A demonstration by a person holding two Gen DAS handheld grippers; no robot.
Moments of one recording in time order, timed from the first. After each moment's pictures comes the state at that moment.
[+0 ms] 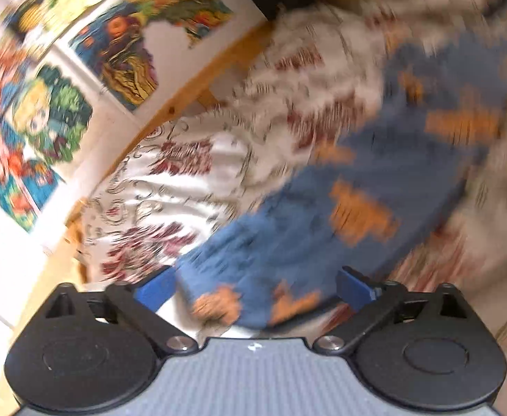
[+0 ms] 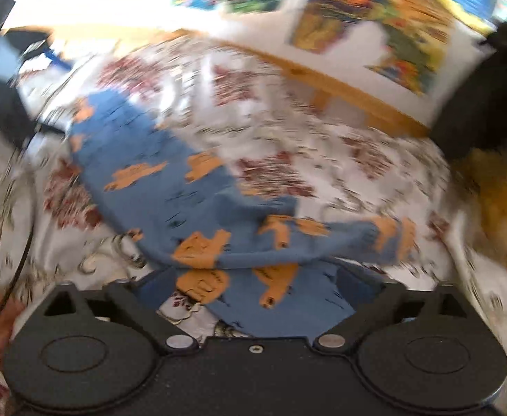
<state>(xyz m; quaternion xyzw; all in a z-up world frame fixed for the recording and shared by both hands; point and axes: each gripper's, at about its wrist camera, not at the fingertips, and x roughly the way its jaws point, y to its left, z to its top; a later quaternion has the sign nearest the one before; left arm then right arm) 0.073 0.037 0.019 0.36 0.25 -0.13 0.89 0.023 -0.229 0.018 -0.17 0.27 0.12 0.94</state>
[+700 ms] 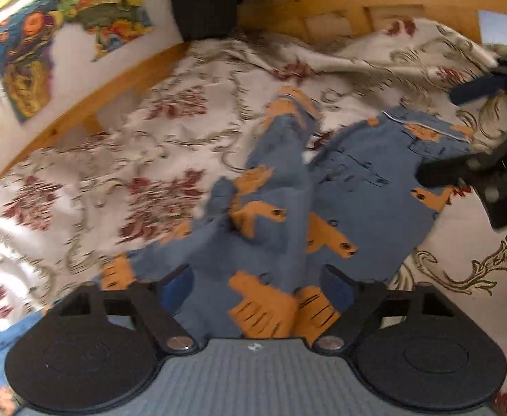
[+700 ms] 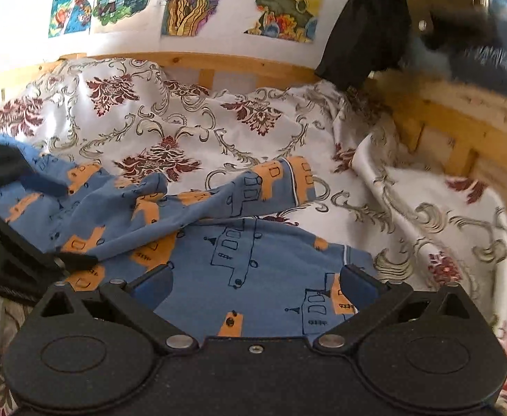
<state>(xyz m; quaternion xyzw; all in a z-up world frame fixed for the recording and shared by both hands) 0.102 -0.161 -0.026 0.27 0.30 -0.25 0.88 0.049 -0.327 0.000 -0.05 0.28 -0.01 0.96</state>
